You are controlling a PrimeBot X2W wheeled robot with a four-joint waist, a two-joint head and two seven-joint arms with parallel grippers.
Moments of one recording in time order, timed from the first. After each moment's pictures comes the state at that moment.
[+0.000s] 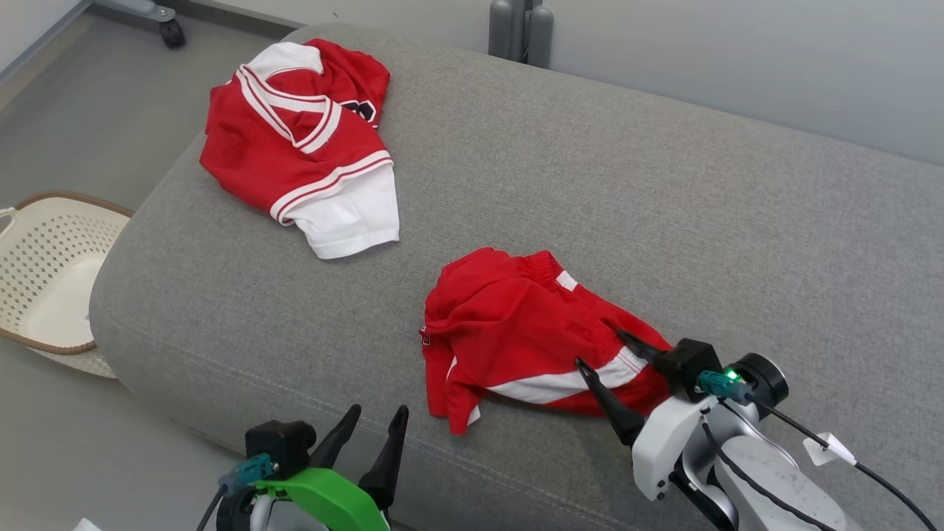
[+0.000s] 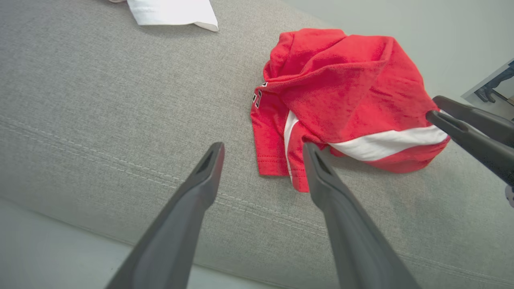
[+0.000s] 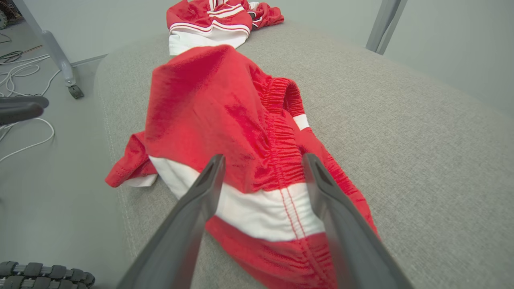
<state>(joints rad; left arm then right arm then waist) -0.17 0.25 -0.81 0.28 -0.92 0.09 -0.24 -0.21 -0.15 0.53 0.47 0.16 0.12 -0.16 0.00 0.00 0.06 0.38</state>
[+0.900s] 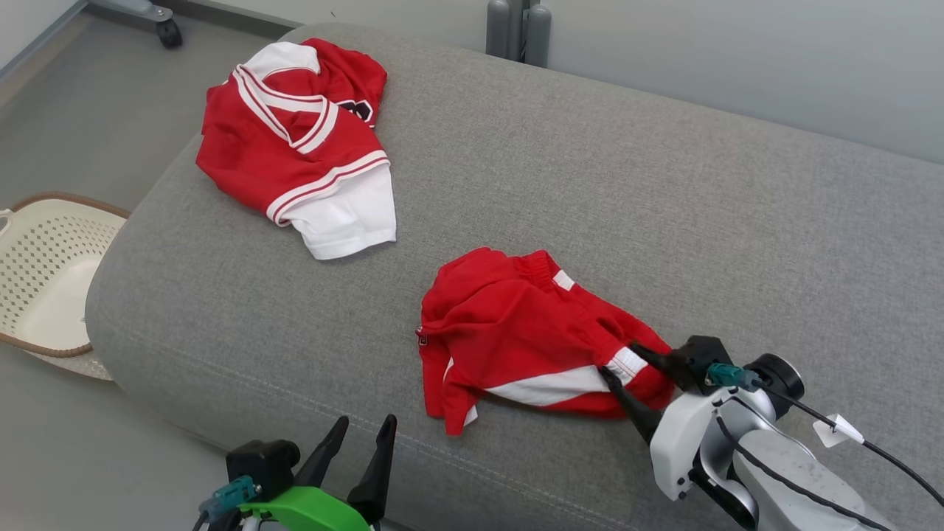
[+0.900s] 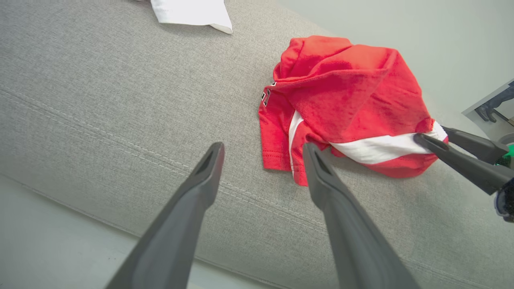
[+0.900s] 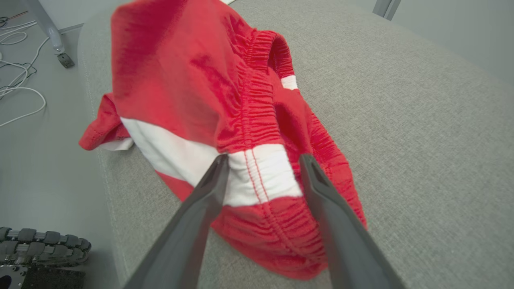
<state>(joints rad) -0.08 0.25 -0.73 0.19 -0.90 0.11 -0.25 -0.27 -0.23 0.64 0.54 0.26 0.12 -0.12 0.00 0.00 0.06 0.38</state>
